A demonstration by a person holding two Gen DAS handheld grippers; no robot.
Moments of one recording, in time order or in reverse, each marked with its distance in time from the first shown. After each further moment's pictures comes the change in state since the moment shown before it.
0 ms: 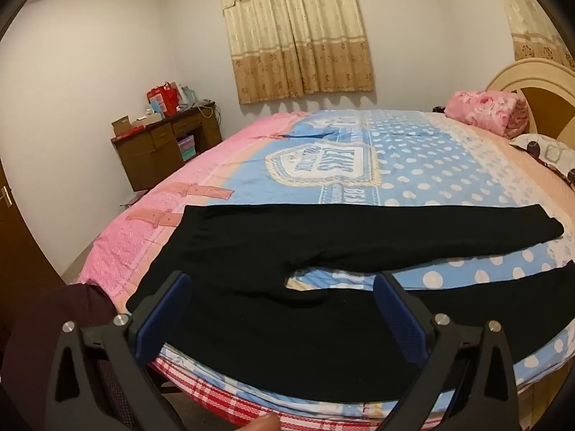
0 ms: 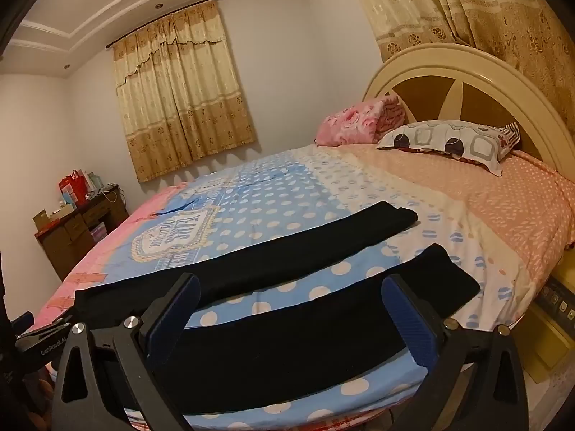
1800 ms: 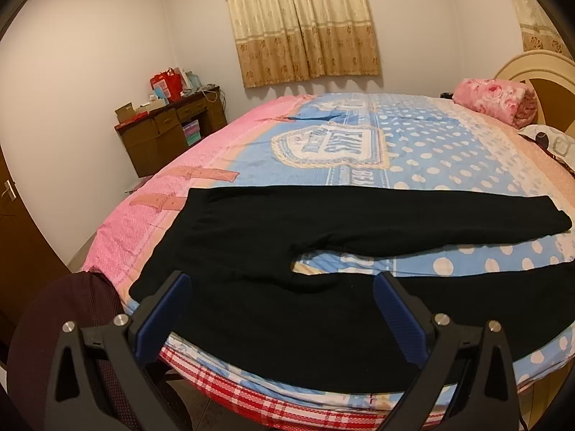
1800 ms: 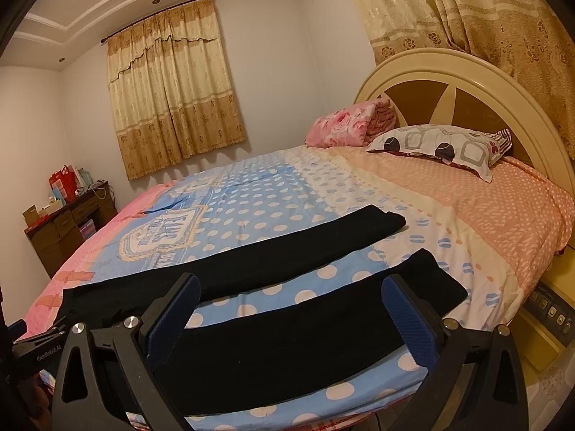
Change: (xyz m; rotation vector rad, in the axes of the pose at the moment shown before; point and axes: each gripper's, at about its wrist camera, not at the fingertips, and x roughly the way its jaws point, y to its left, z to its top) left arm 0.011 -0.001 -0.006 0.019 0.069 0.032; right arm 0.002 -0.002 0.003 -0.016 0.001 -0.058
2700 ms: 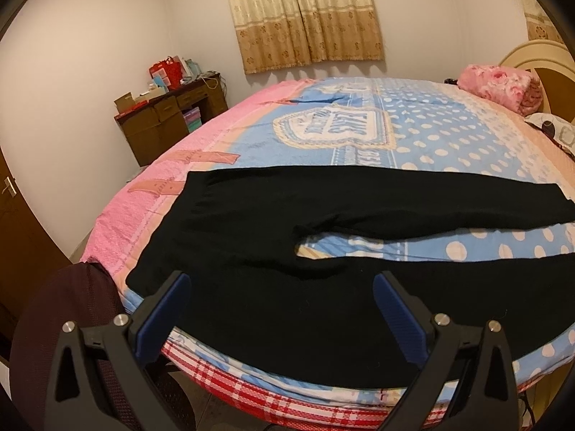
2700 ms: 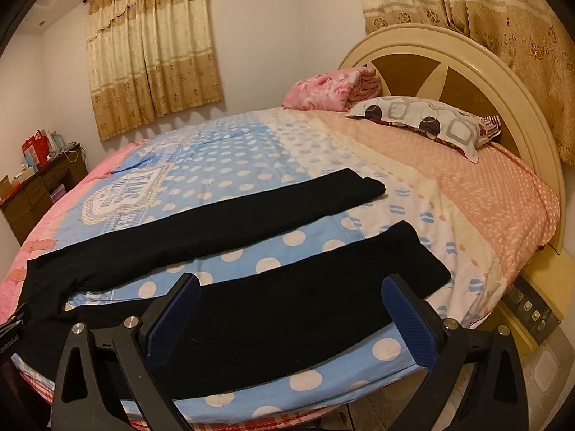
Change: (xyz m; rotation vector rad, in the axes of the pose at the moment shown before) left arm 0.020 -0.001 -0.010 0.015 0.060 0.012; right arm 0.043 -0.012 -0.011 -0.056 0.165 -0.129
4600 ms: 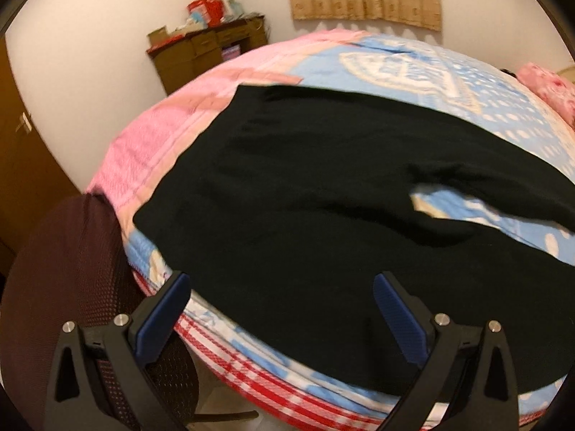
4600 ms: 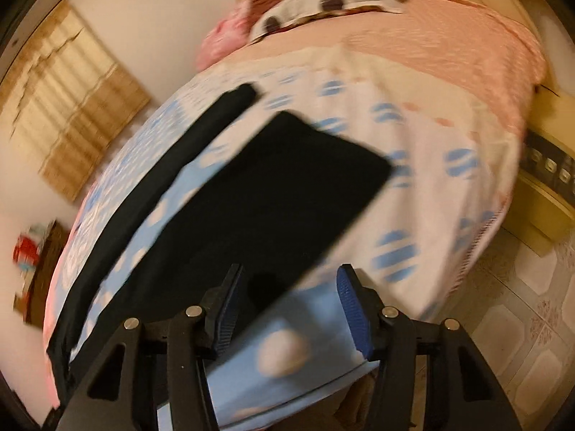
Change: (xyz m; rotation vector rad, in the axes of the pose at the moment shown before) left arm 0.098 0.076 -0.038 -0.170 0.227 0.098; right arm 0.102 -0.159 -0.059 0.486 0.224 0.007
